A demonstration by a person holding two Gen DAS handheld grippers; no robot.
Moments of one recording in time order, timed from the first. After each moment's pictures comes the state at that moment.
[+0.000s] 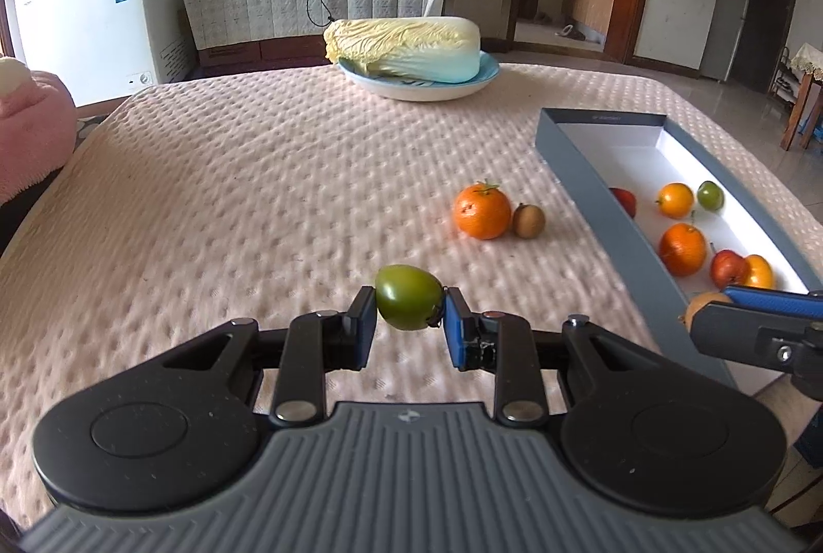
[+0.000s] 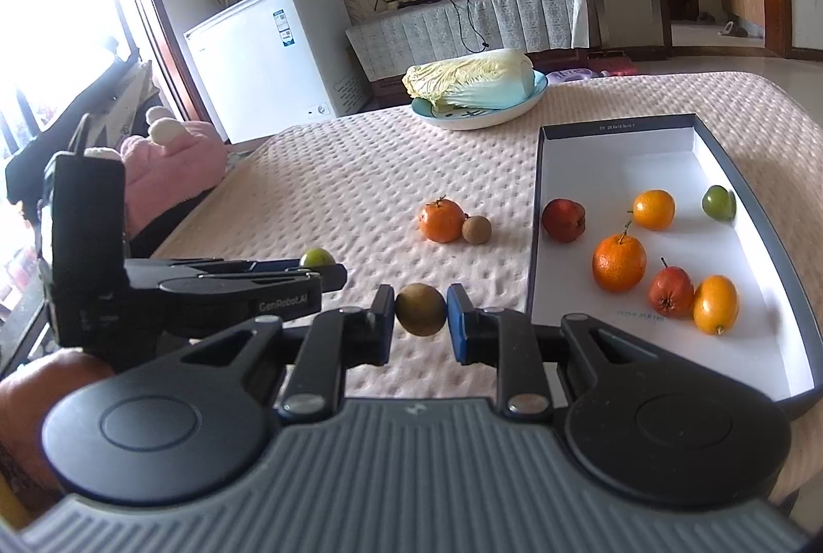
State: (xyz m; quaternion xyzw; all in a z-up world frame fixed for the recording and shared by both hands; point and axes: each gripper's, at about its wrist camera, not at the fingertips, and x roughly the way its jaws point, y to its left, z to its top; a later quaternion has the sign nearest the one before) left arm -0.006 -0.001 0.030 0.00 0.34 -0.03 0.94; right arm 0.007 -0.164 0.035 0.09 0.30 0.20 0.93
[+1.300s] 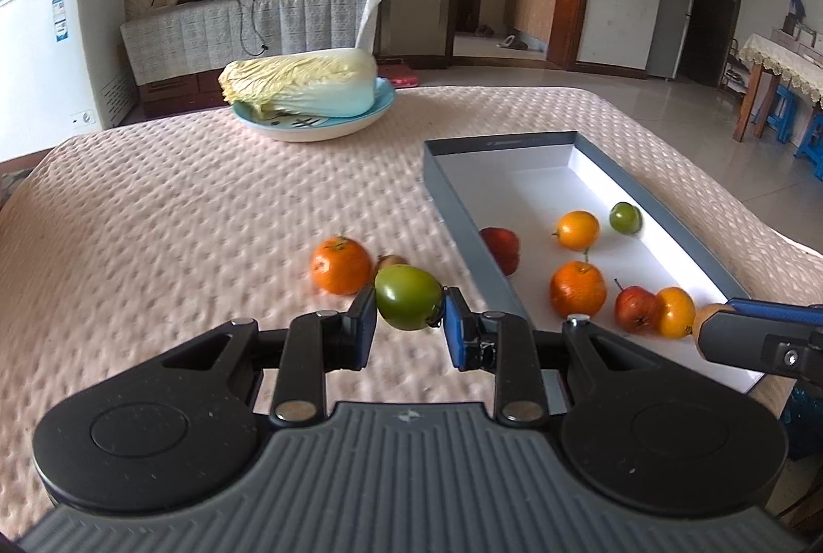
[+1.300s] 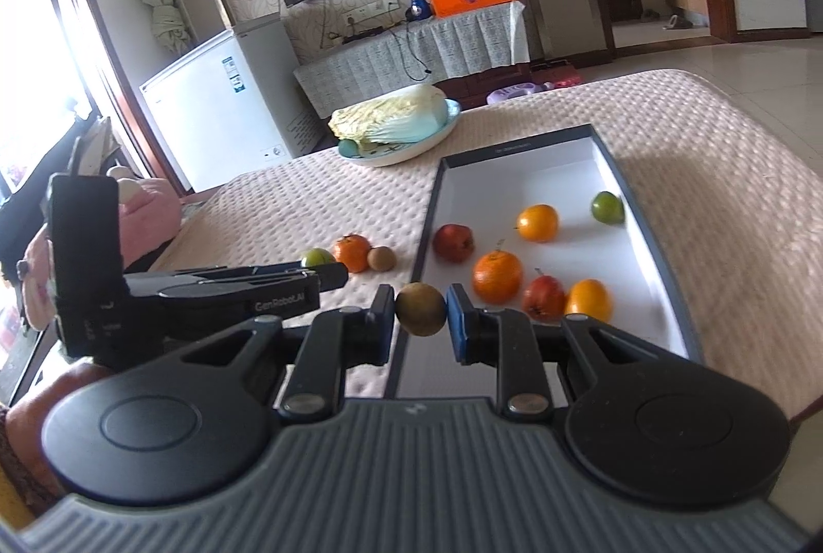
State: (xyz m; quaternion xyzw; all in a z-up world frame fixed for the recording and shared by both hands) left arm 0.014 -0.075 0.042 0.01 0.32 -0.10 0.94; right arm -0.001 -0.235 0.039 0.13 0.28 0.14 0.94
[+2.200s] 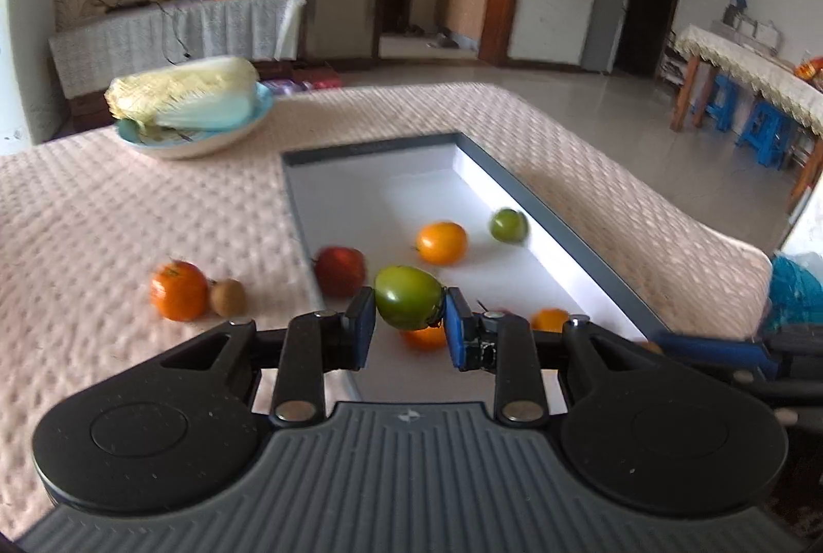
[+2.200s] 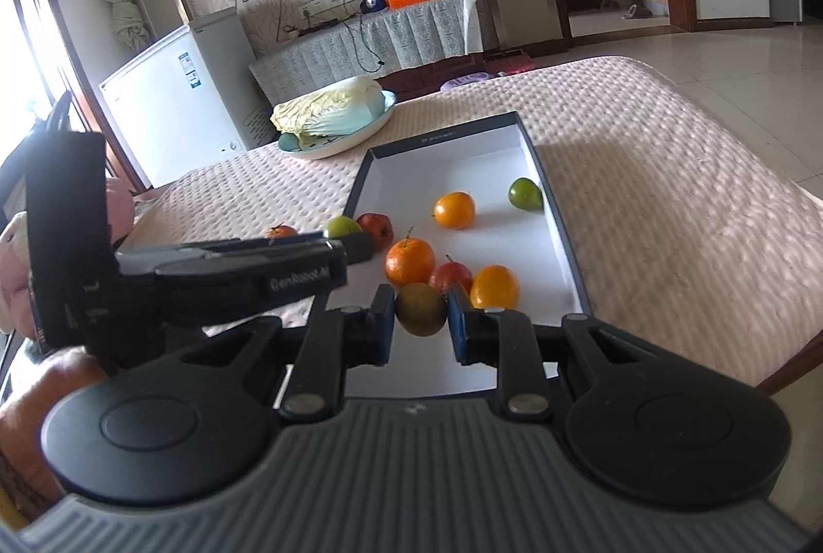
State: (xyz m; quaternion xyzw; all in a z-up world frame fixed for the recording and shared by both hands) left arm 0.028 -0.149 0.035 0.01 0.32 -0.18 0.93; right arm -0.002 -0.271 0.032 0.13 0.30 0.10 0.94
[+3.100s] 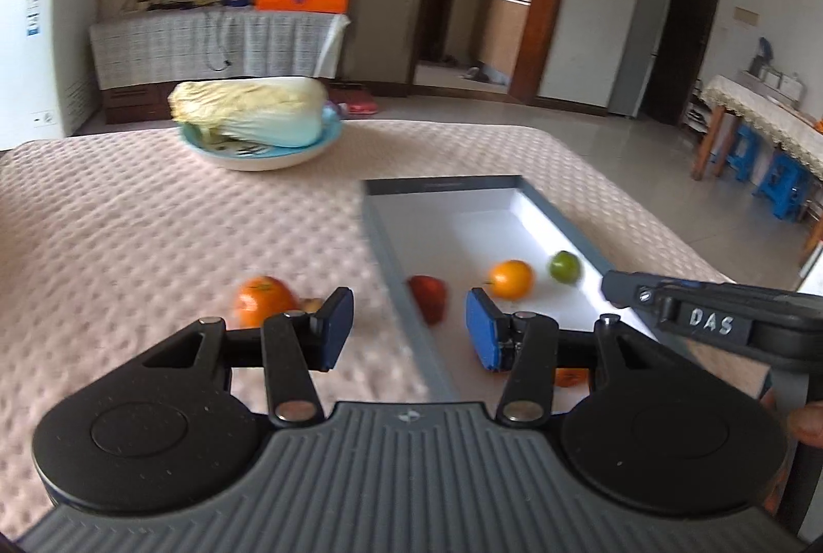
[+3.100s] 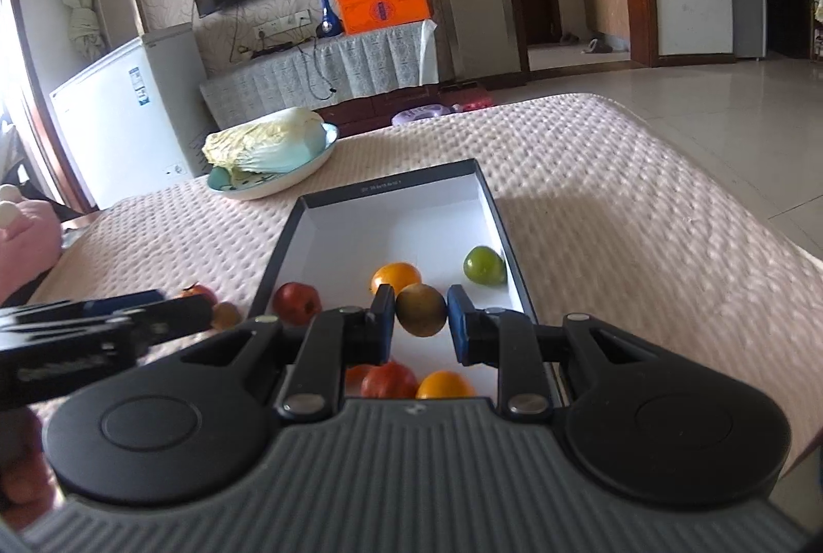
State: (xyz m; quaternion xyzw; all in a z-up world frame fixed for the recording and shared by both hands) left arm 0.024 -0.084 0.053 -0.04 0.29 -0.14 0.95; right arm 0.066 -0.267 0.017 0.09 0.27 0.03 0.96
